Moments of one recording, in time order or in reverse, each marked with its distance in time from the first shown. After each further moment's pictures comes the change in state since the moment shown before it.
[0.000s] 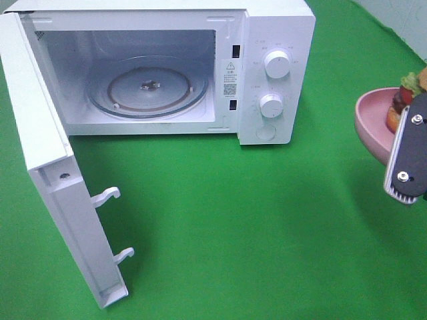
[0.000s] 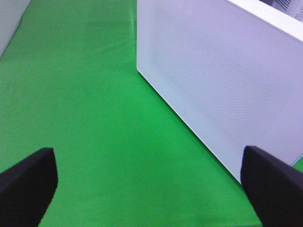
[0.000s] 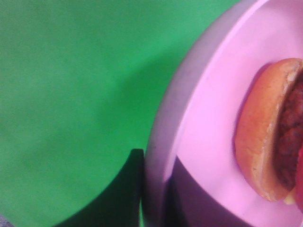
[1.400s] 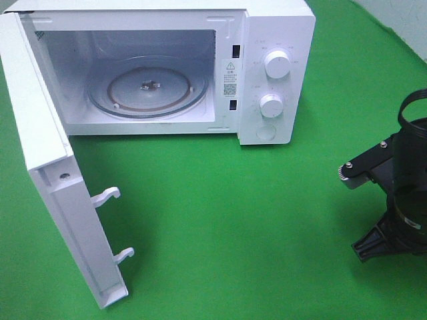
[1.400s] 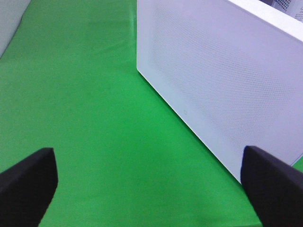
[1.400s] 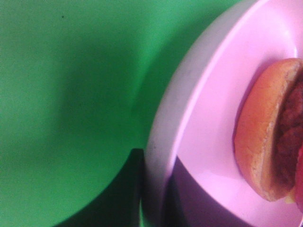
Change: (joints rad) left arm 0.000 0.000 0.000 0.000 0.000 0.000; right arm -0.136 0.642 -0.002 -0.217 -0.103 1.054
